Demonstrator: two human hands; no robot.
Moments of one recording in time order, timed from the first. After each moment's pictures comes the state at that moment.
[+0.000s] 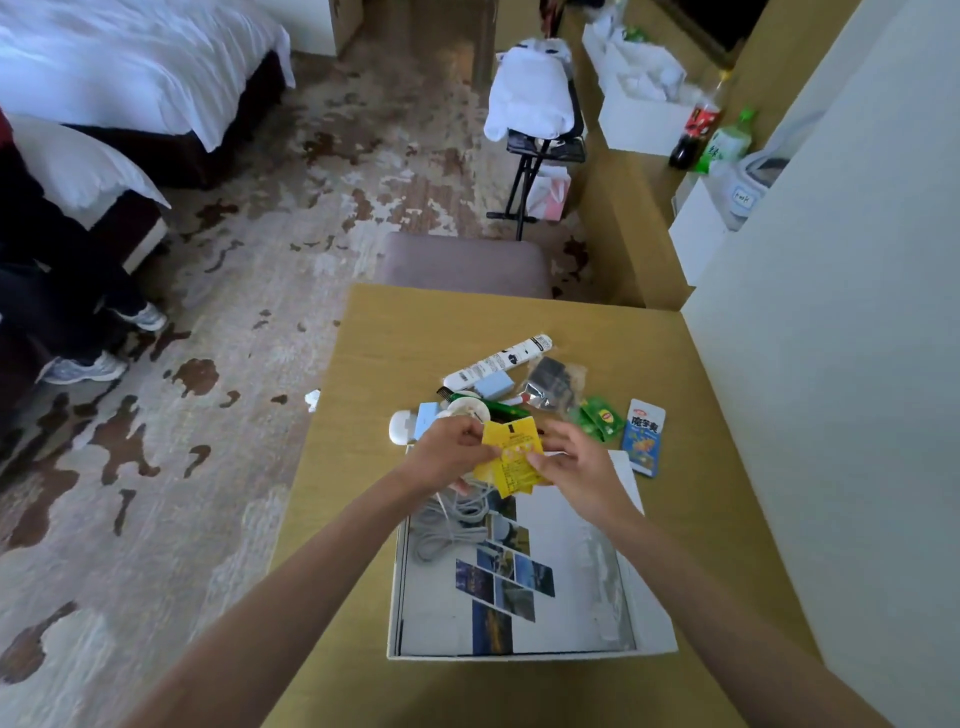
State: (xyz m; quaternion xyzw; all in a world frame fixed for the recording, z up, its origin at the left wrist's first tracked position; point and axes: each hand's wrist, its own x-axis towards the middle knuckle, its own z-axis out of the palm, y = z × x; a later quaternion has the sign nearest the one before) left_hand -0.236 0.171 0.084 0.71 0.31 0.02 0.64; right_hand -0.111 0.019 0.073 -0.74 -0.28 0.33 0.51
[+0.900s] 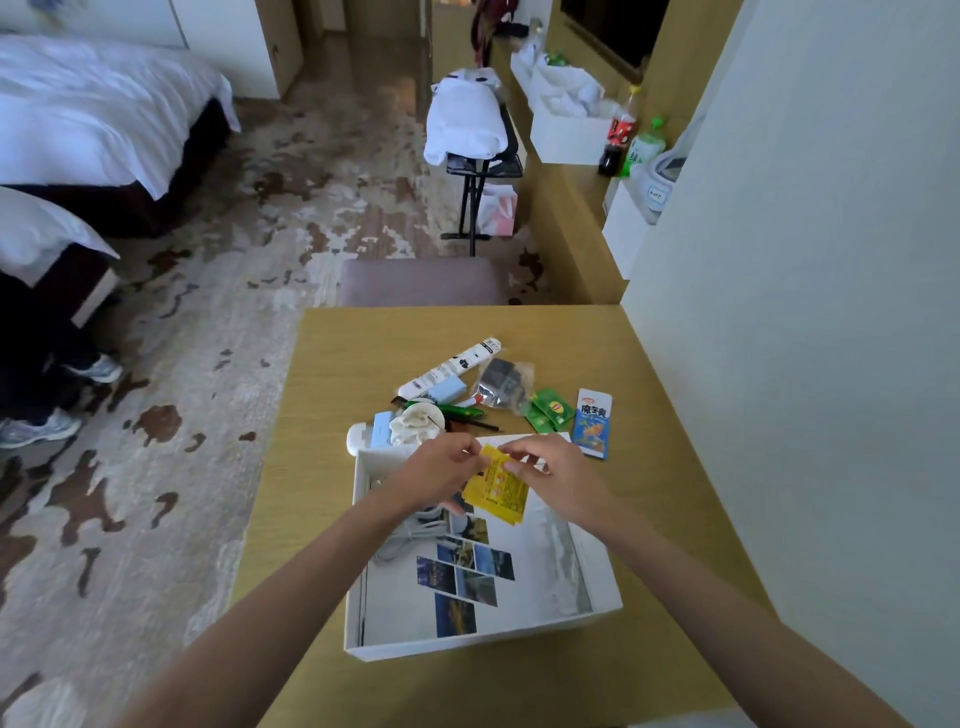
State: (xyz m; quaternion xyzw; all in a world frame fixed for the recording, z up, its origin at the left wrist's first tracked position) left_hand -0.228 0.121 0.095 0.80 0.26 -0.09 0.54; right_hand -0.115 -0.038 0.079 -0.82 -0.43 0.17 0.34
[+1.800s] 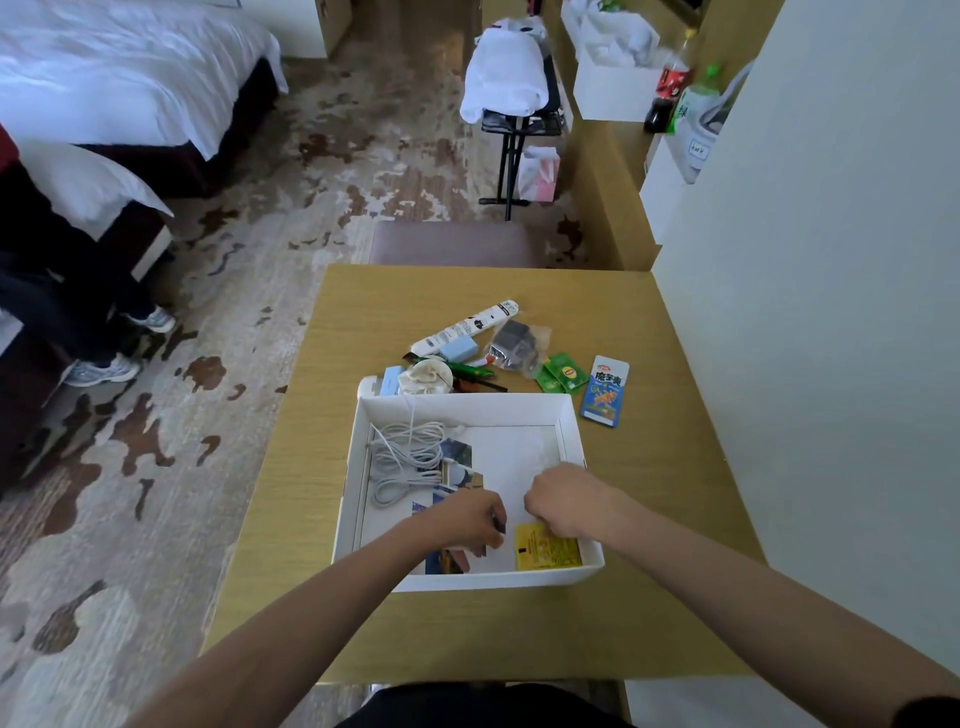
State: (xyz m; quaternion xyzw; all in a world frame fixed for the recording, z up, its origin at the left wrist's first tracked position) left_hand -0.242 0.038 0.015 0.82 0.25 -0.27 0.44; right_hand -0.109 -0.074 0.033 -0.68 -0.68 0.15 -0.24
